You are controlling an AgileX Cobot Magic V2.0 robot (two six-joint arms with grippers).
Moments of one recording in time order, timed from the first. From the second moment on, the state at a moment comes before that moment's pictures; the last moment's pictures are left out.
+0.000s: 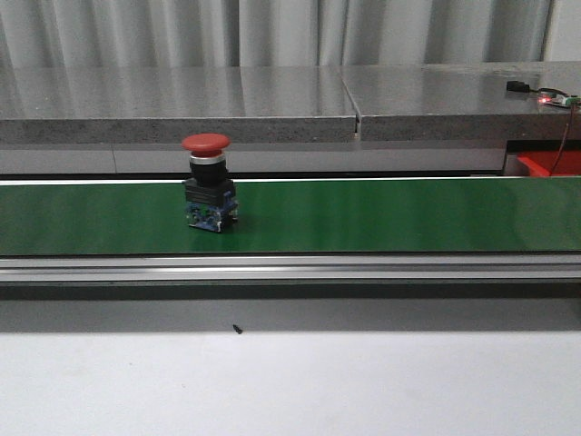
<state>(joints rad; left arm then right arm) -0.08 0.47 -0.59 -0.10 0.76 0.04 -0.31 1.21 -1.03 -0.03 0.94 0.10</state>
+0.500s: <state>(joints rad) -0.08 0.47 -0.59 -0.10 0.76 0.04 -0.41 1.31 -0.86 0.02 0.64 0.13</state>
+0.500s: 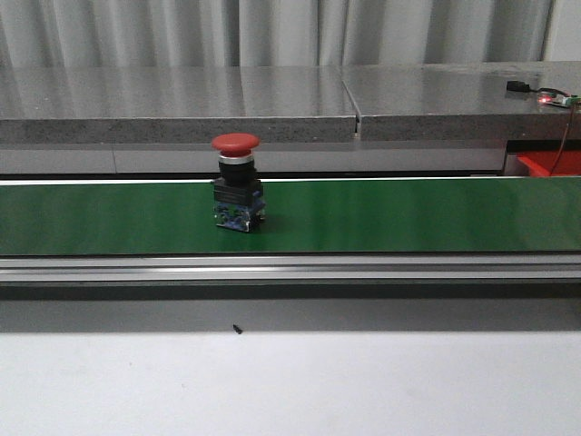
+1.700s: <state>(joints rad) -0.08 0.47 -0.59 -0.10 0.76 0.04 -0.42 1.50 -0.85 0.03 0.53 0.13</state>
